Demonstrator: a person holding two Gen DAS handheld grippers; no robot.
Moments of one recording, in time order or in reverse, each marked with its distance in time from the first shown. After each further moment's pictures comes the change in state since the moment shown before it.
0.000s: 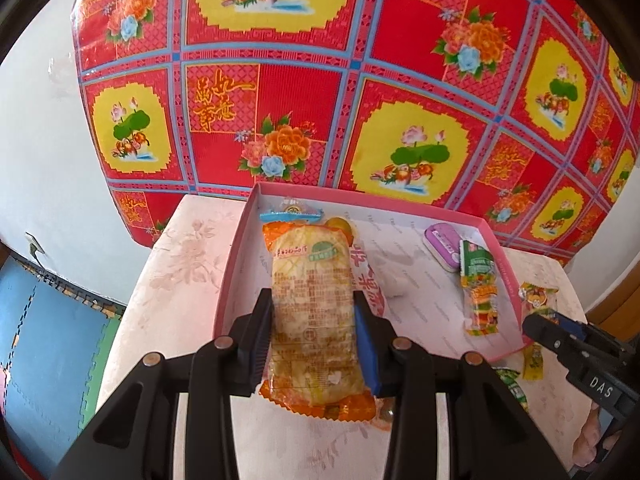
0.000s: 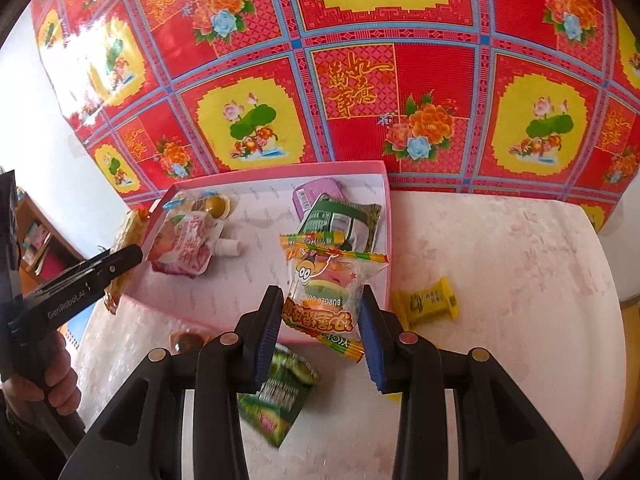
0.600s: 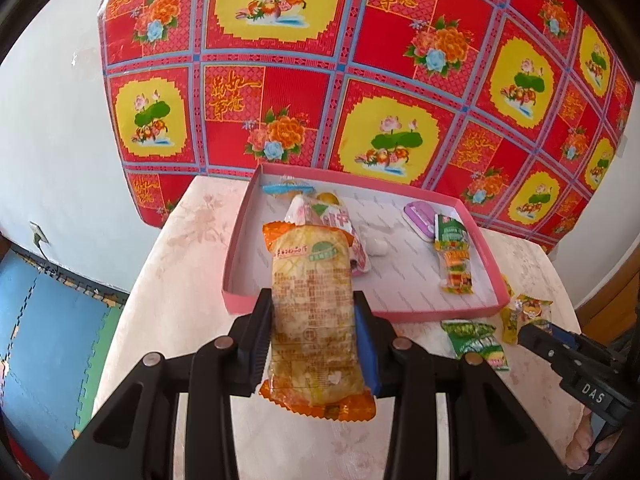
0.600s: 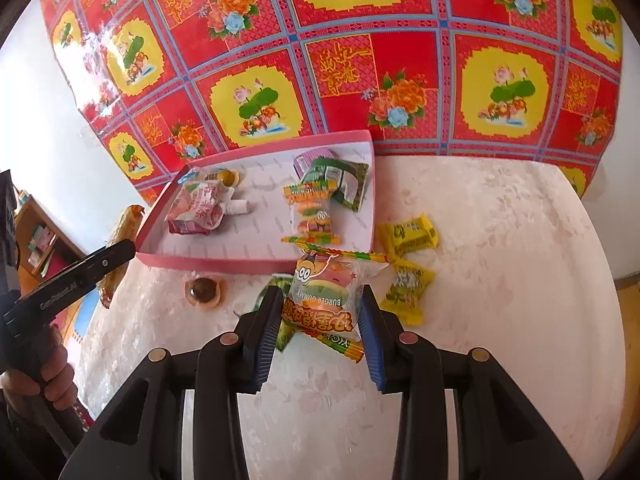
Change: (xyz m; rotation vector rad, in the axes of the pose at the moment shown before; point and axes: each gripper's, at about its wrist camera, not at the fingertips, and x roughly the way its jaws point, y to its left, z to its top) left arm -0.045 -0.004 -0.029 0.000 -0.016 -0.018; right arm -0.040 -0.002 -0.043 0.022 -0.002 0.011
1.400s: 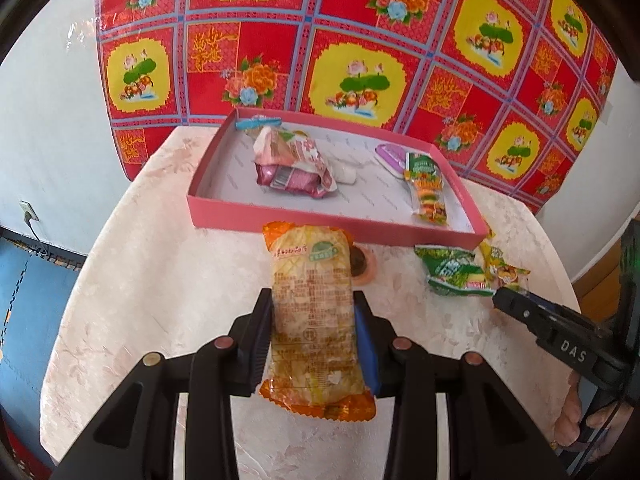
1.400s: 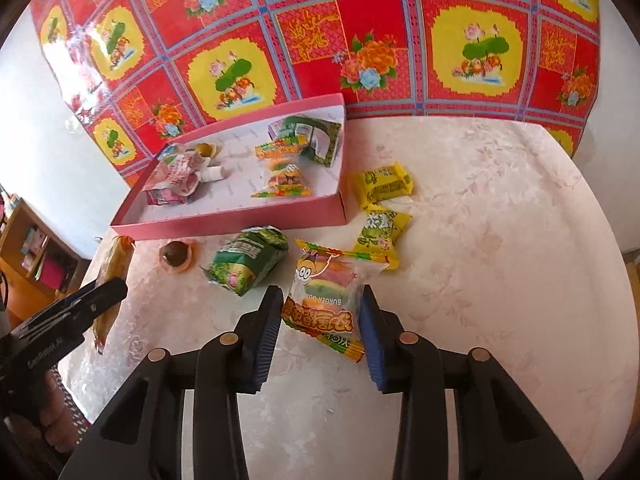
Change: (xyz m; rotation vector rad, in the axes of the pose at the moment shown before) left arm -0.012 -0.021 -0.053 0.007 0.072 -0.034; right arm 0.002 -0.017 -0.036 0.043 0.030 -0.026
